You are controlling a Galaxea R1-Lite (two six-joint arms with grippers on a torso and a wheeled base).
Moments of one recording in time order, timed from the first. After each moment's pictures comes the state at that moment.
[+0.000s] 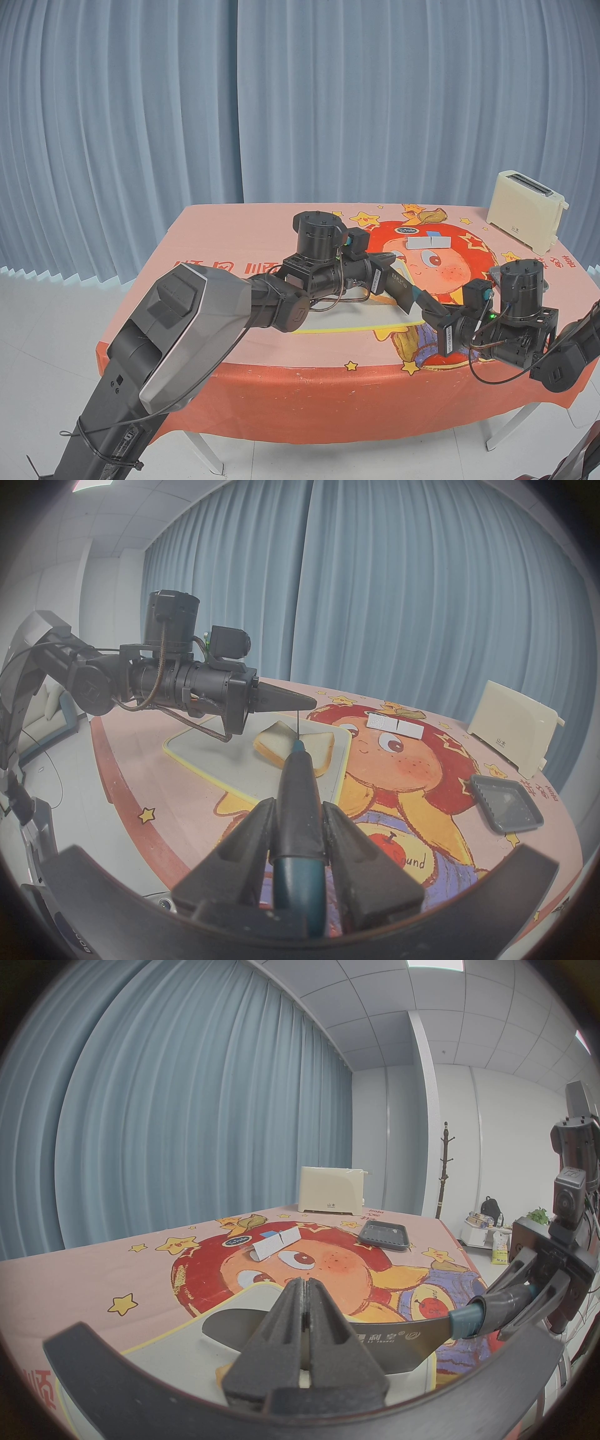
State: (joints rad) left arm -0.64 2.65 -2.00 -0.47 -0.36 0.01; right arm 0.46 1.79 -0.50 -0.80 -0.10 -0.05
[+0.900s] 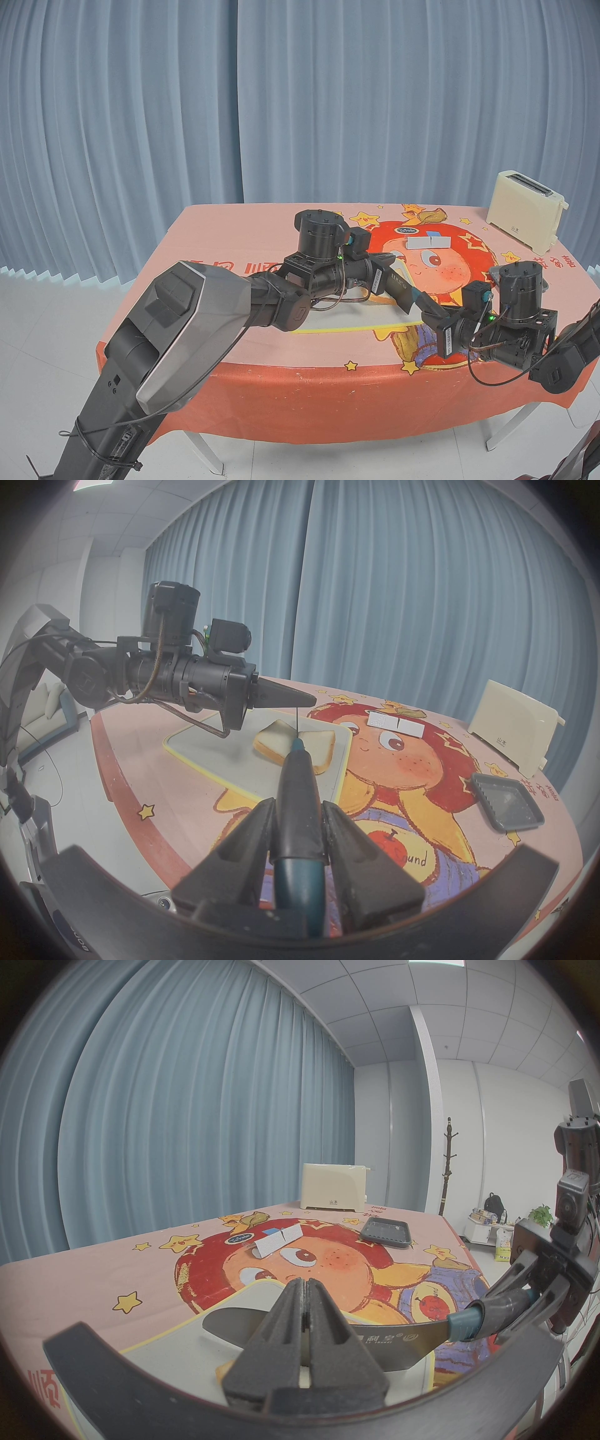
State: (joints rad) left arm -0.64 2.63 -2.00 -0.45 -0.34 0.01; right arm 0.45 1.79 -0.49 -0.81 -0.10 -0.05
